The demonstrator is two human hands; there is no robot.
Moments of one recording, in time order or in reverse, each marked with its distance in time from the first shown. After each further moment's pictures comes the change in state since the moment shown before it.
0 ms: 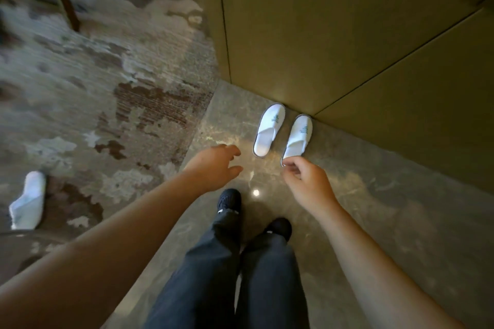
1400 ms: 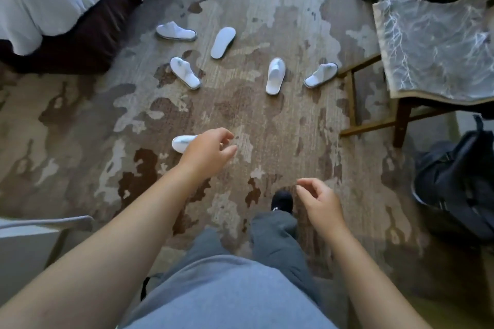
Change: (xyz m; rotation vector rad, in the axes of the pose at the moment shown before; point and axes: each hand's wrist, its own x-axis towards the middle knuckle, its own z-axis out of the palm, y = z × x) left_hand -0.301 -0.419 -0.206 -0.917 1.142 -0.955; right_hand 0.045 -0.478 0.396 -0.514 -0.778 -0.736
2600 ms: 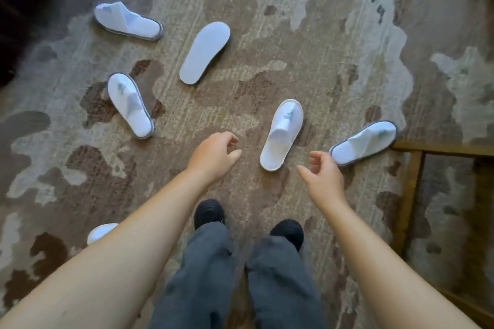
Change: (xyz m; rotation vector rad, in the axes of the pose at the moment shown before) left_hand 0.723 -0.046 0.135 0.008 -0.117 -0.301; right_hand 0.789 0.013 0.036 -0.178 -0.123 0.148
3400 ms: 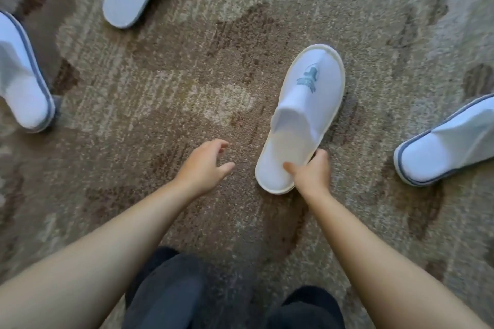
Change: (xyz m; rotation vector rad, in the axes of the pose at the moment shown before) left_hand 0.221 -0.158 0.237 0.040 -0.057 -0.038; right_hand 0.252 0.209 0.189 0.111 0.078 0.217
